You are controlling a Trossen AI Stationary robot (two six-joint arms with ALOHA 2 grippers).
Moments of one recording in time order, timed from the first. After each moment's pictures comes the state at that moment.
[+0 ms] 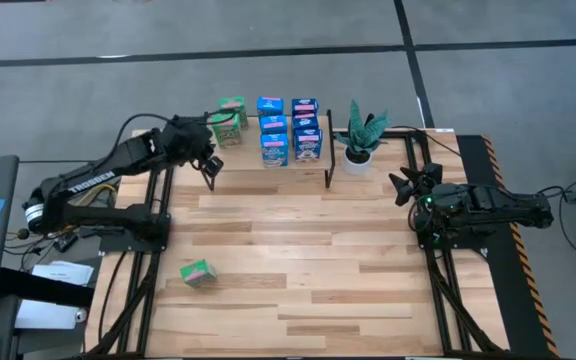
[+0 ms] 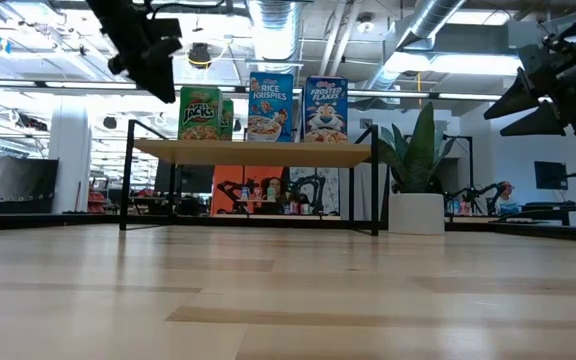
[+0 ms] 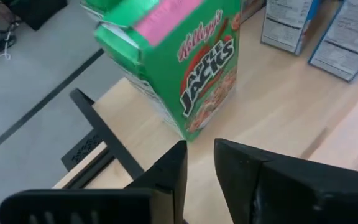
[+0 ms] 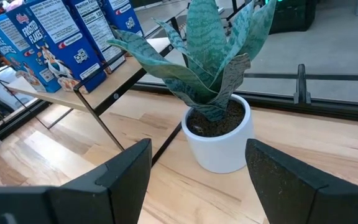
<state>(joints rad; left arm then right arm) 0.52 1.01 1.00 -0.68 -0.41 -0.05 0.03 0.10 0.32 -0.66 0.85 0.71</state>
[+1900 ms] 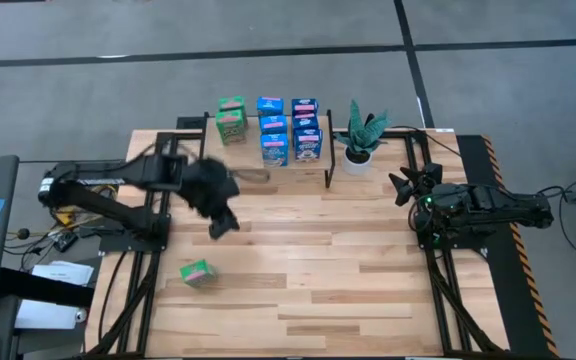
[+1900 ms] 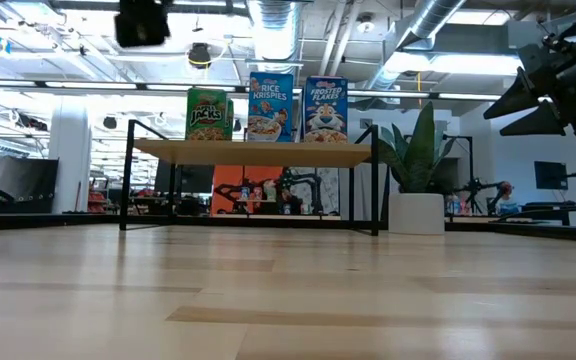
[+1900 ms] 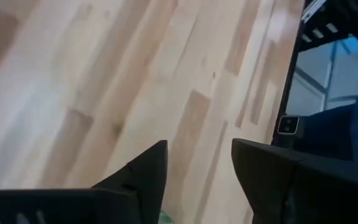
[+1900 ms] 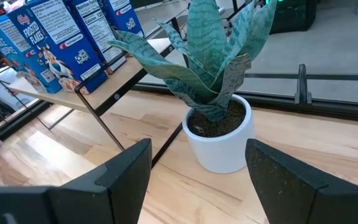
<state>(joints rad) 0.04 1.20 1.24 -0.89 0.22 -0.55 0.03 0.10 0.32 -0.65 0.85 0.71</state>
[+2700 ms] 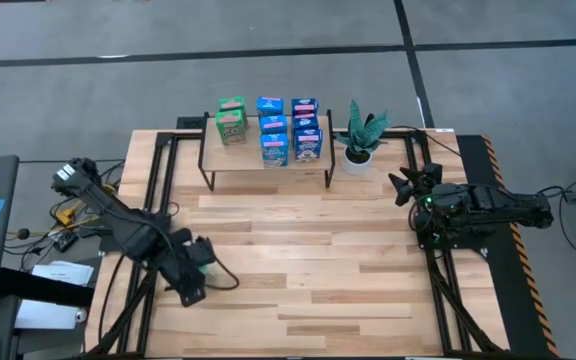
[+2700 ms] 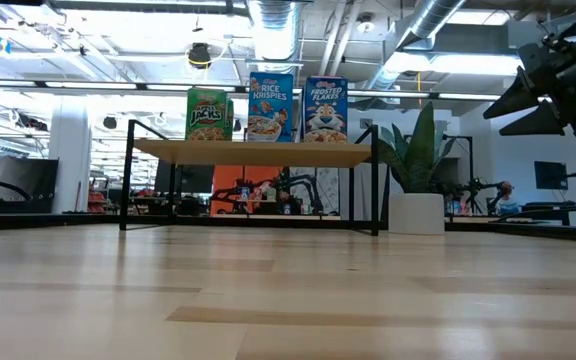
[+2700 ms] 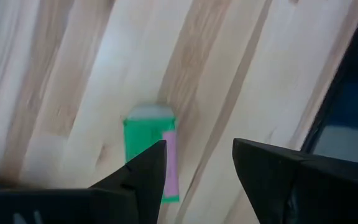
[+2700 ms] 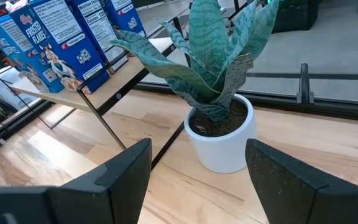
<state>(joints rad) -0.67 1.32 1.24 -1.14 -0.16 -1.05 0.03 0.10 0.32 -0.65 0.84 0.71</state>
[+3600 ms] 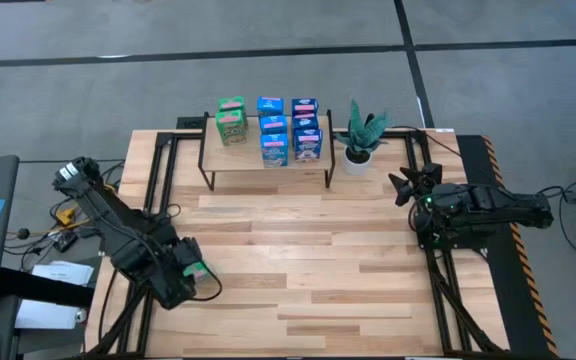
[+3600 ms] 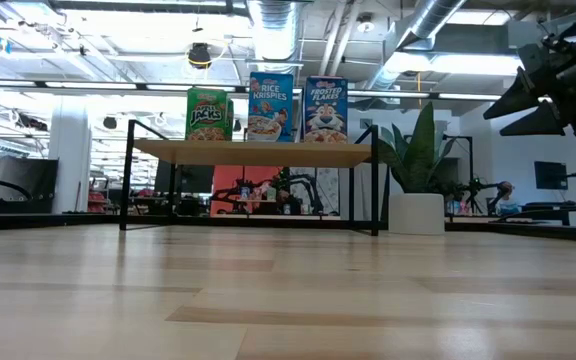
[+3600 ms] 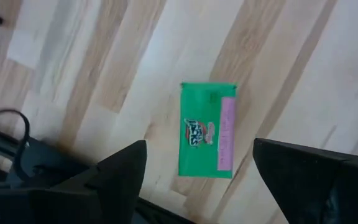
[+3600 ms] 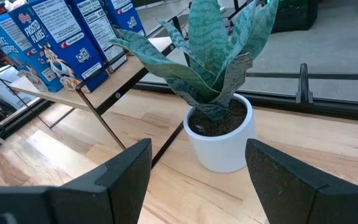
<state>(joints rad) -0.81 1.33 1.22 -1.31 -0.27 -1.23 0.03 0.10 0.32 -0.65 0.84 0.71</state>
